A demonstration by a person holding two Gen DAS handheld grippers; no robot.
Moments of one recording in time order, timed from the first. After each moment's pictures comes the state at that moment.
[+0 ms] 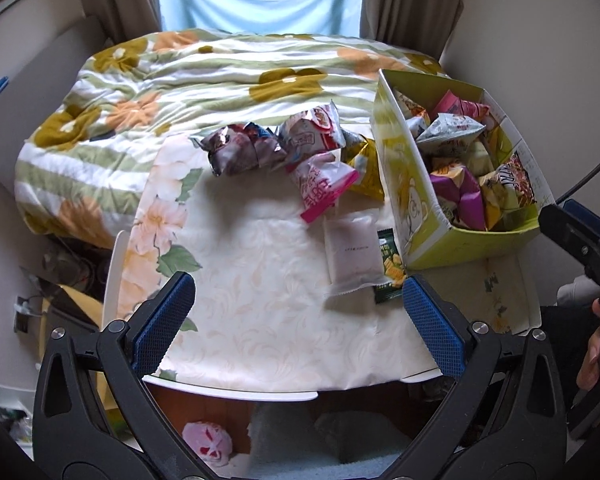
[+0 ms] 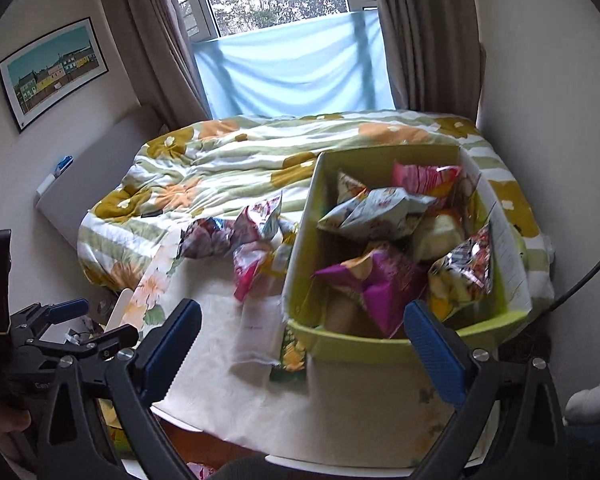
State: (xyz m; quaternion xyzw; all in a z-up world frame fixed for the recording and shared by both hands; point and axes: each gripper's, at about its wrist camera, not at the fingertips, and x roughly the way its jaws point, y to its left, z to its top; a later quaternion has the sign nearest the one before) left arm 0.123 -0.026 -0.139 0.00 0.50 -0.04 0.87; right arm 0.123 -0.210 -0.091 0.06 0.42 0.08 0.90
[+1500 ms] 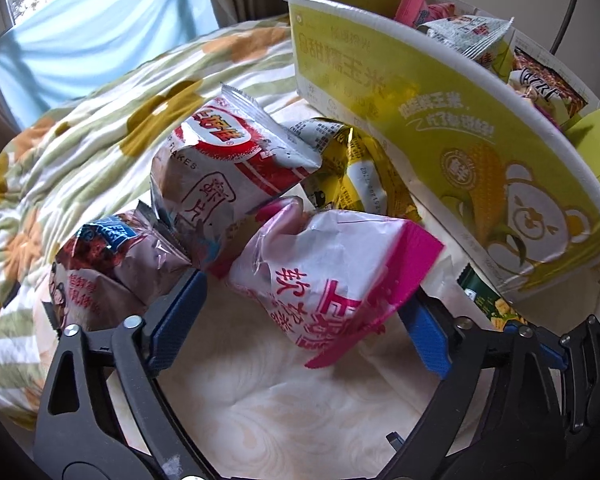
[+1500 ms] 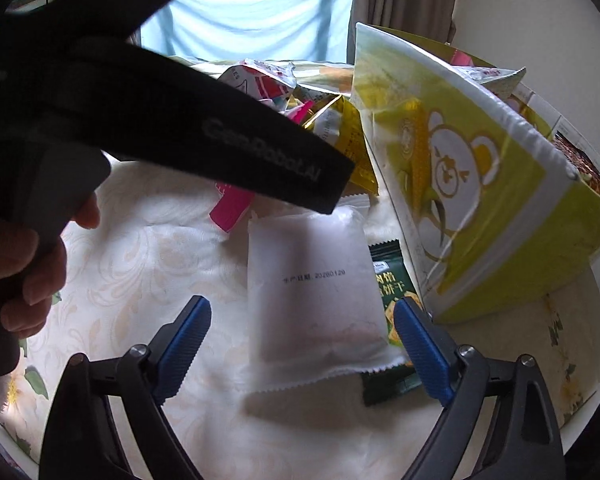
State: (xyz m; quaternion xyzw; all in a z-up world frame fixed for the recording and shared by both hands) left arm 0.312 -0.070 -0.291 0.17 0.47 -0.27 0.82; right arm 0.177 -0.064 -0.280 -0.02 0.46 -0.08 0.88
